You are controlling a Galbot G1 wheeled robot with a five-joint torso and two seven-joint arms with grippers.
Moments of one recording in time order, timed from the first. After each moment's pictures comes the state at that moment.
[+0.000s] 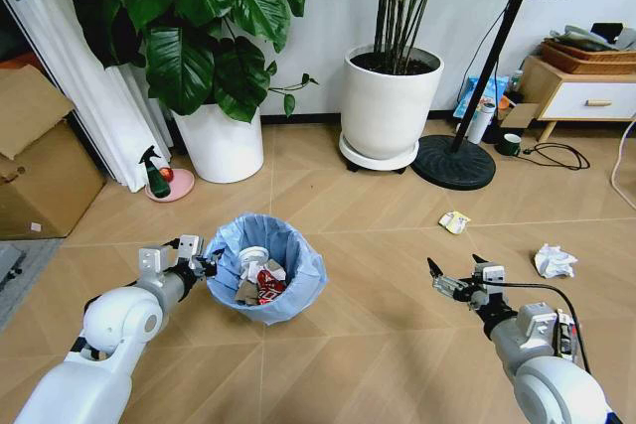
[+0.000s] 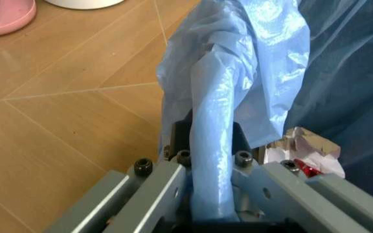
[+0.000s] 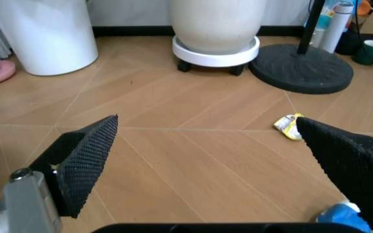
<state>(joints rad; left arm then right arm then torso) 1.20 -1.03 -0.50 -1.95 -0.65 0.71 -0.02 -1.62 1.05 0.62 2.09 0.51 -0.17 0.08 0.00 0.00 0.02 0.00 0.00</state>
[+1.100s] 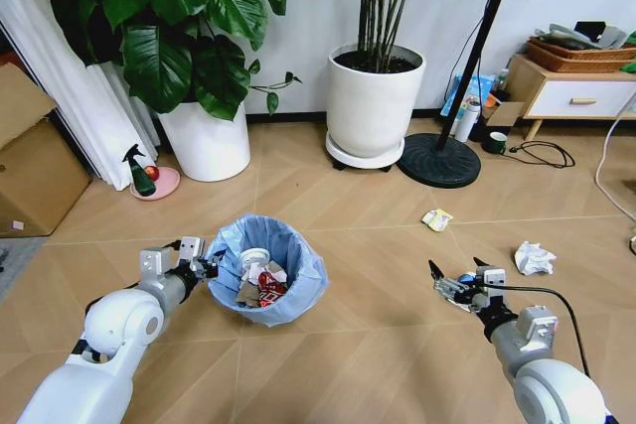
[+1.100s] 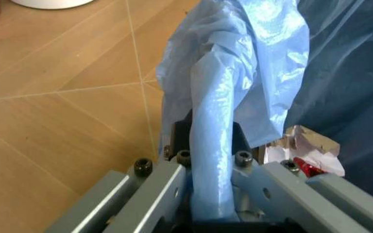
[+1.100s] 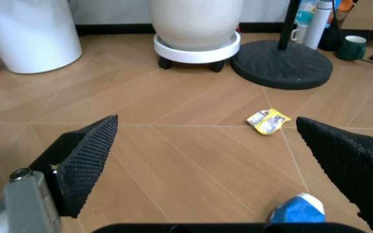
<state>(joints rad) 1.21 -1.03 -0.49 -1.96 -0.64 0.71 -0.02 -1.63 1.06 0.62 2.07 0.51 -0.16 0.07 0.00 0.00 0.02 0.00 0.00</state>
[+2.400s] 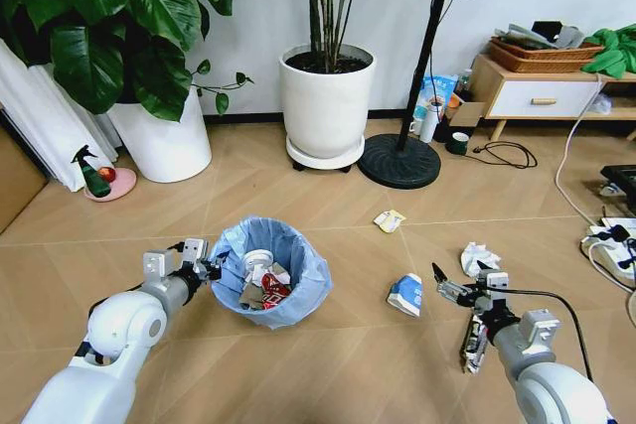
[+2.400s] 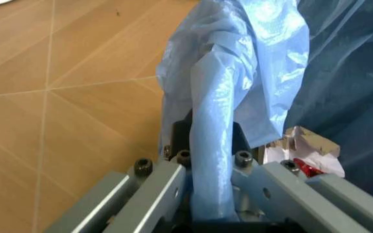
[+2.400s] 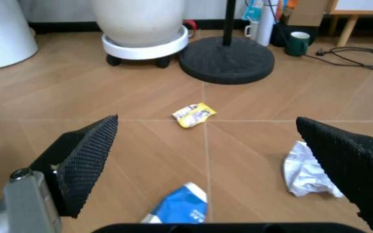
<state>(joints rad) 1.21 -1.04 -0.49 -1.96 -0.62 0.70 0.00 -1.63 1.08 0.64 2.05 0.50 -0.15 0.06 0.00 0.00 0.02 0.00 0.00</state>
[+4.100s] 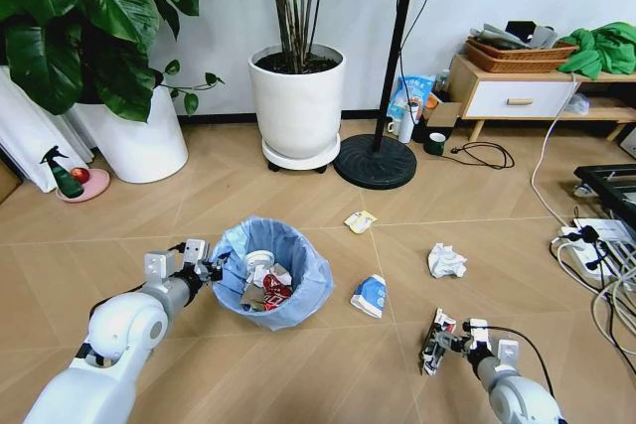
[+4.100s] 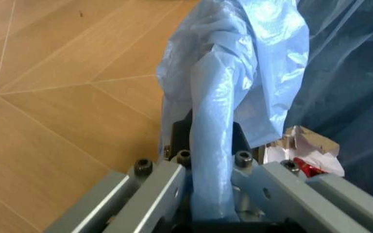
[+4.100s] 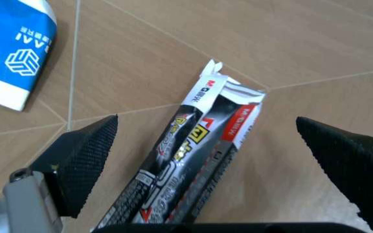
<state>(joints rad) 1.22 -1.04 -0.48 -1.97 -0.62 0.70 -0.01 -1.40 1.12 0.46 1.48 0.58 -0.27 0.06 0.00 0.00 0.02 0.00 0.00</state>
